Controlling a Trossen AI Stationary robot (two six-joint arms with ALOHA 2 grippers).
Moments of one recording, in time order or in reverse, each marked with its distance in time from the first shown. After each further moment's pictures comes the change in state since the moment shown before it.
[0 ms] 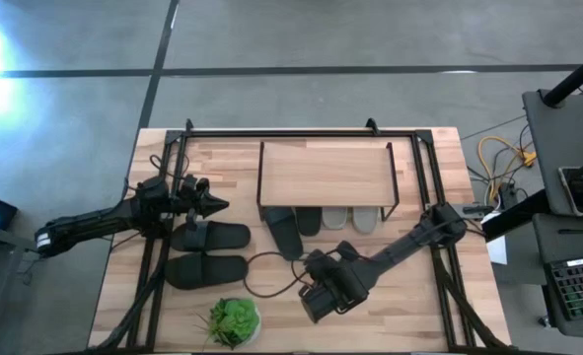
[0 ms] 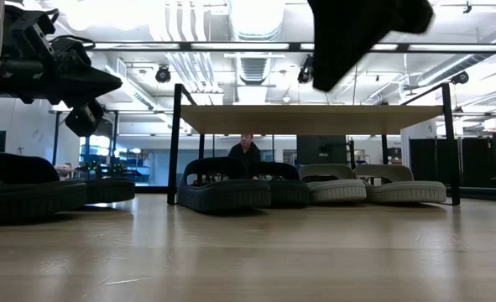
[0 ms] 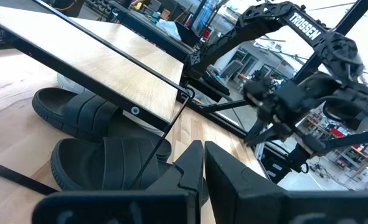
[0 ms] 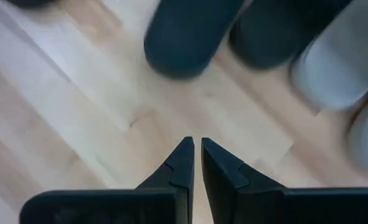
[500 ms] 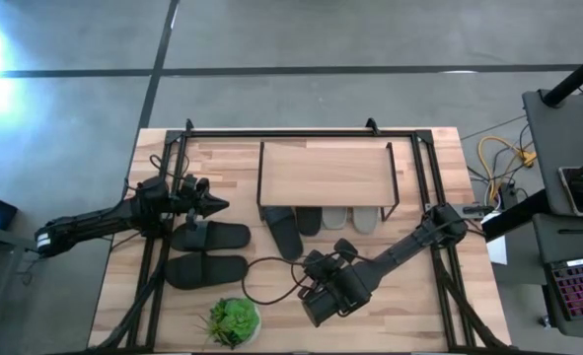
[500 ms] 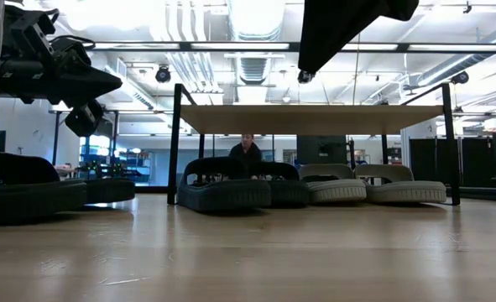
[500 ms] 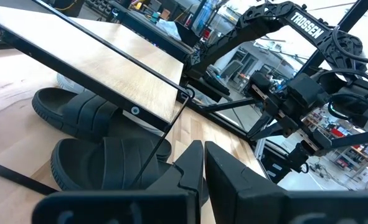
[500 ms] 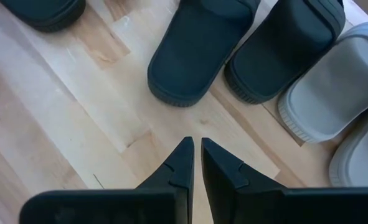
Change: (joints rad) left arm 0.000 0.000 0.000 0.000 0.000 0.000; right arm 0.014 0.000 0.037 -0.020 0.129 -0.090
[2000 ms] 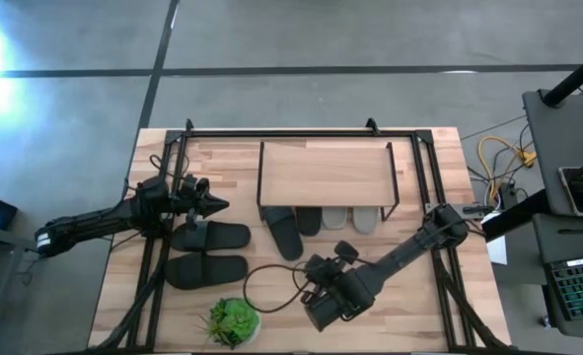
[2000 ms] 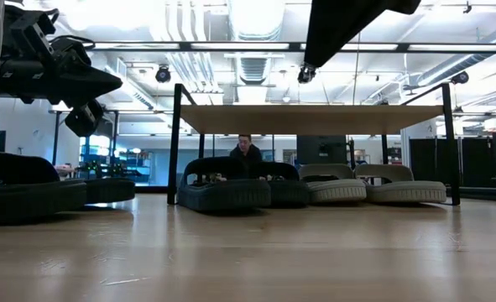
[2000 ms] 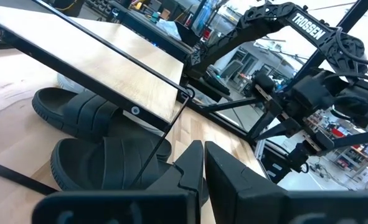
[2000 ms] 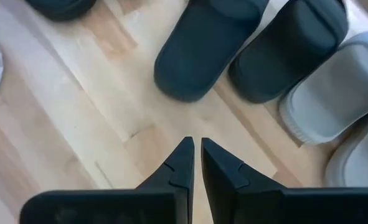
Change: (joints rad) left arm 0.000 0.000 0.000 0.000 0.000 0.000; right arm 0.022 -0.001 0.003 -0.005 0.000 -0.033
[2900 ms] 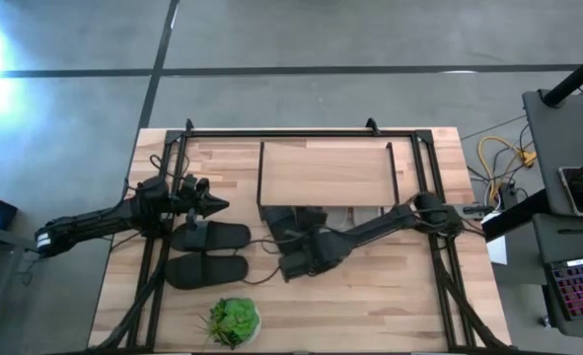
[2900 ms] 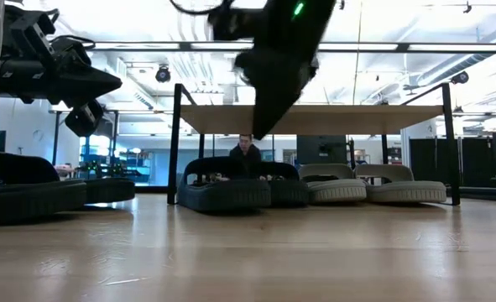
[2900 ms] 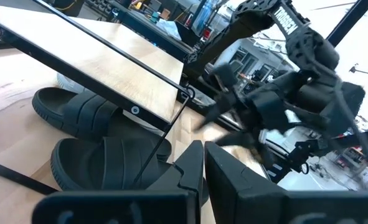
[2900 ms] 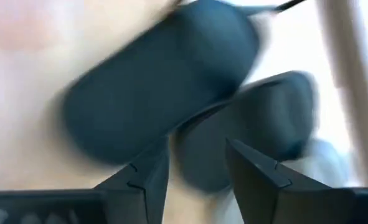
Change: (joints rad) left arm 0.000 0.000 0.000 0.000 0.000 0.000; right arm -0.227 0.047 -0.101 0.204 -0.012 -0.692
